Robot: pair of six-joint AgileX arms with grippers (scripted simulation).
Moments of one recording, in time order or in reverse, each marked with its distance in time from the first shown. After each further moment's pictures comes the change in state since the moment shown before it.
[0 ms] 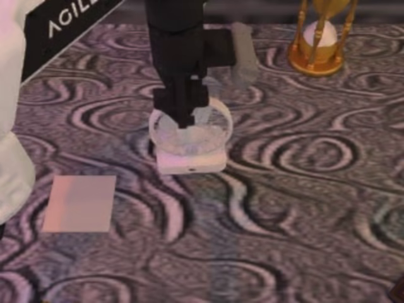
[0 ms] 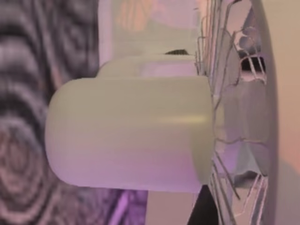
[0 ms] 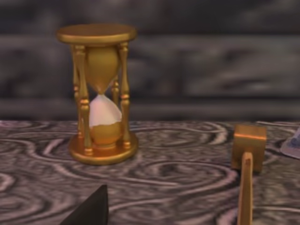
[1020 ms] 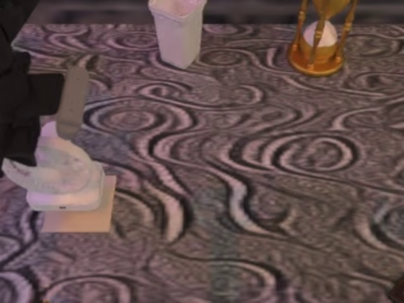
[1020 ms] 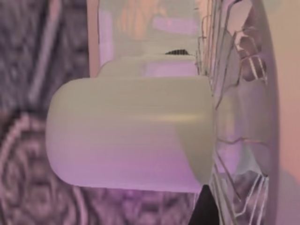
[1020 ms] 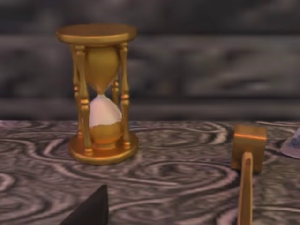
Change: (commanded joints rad) left arm 0.411 -0.537 -0.790 0.251 0.005 0.456; right arm 0.000 0.000 0.000 0.000 0.000 0.000
